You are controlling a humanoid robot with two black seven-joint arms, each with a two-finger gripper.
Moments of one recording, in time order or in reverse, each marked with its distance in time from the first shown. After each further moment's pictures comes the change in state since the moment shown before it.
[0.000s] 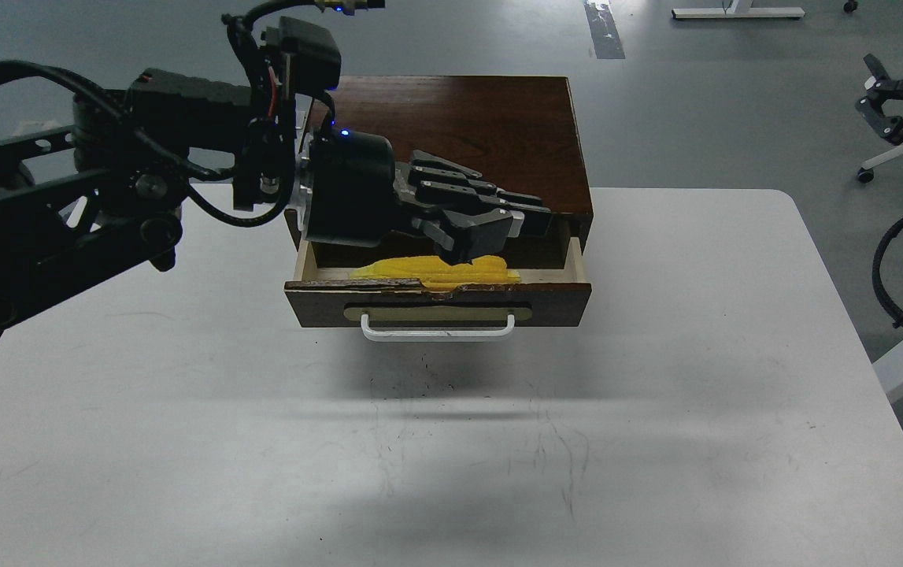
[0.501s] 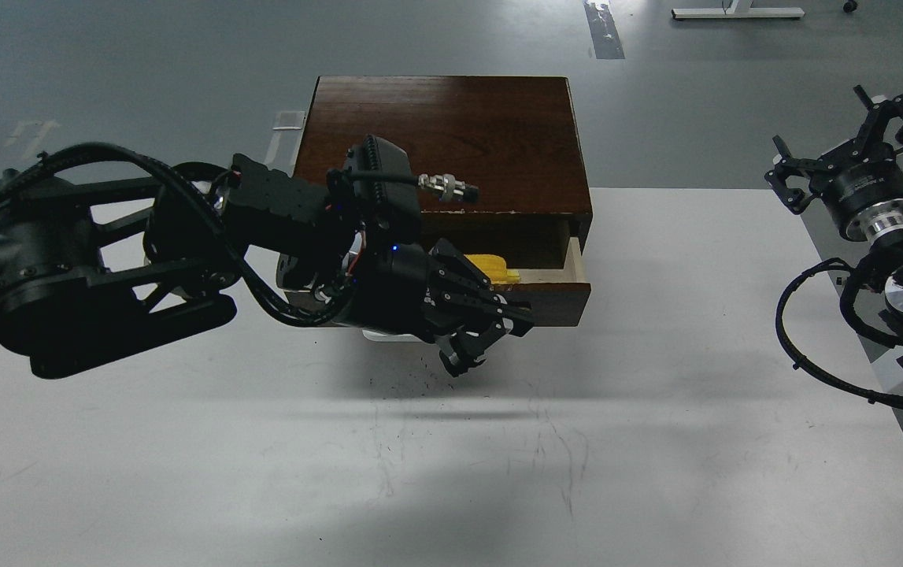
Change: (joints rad) left arm 0.010 -0.049 0.185 -0.044 0.360 0.000 -0.001; right arm -0.075 0.190 0.060 -0.108 -0.002 0.000 0.011
